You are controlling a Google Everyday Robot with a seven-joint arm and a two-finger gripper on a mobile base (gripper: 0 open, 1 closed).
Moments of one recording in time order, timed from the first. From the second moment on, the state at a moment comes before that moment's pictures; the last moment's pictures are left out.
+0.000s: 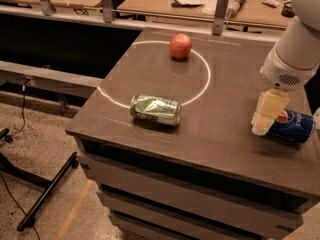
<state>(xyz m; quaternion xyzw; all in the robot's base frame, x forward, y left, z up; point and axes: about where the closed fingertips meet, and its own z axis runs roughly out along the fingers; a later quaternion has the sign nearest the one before) 0.518 -0.249 0.874 -0.56 0.82 -0.05 0.11</state>
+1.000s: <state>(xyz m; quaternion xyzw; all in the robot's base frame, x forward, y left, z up) 0.512 -0.262 0.848 -0.55 0.83 -0.03 0.08</state>
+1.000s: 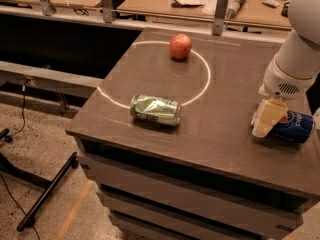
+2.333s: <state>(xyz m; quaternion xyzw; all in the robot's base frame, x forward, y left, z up) 0.514 -0.262 0.850 -0.55 0.83 -0.03 0.08</state>
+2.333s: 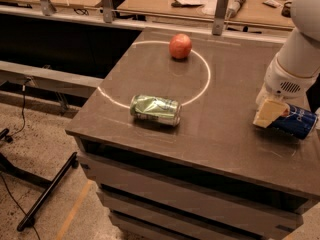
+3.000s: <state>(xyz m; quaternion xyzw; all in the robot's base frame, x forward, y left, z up) 0.518 -0.254 0.896 -0.57 0.81 -0.05 0.10</state>
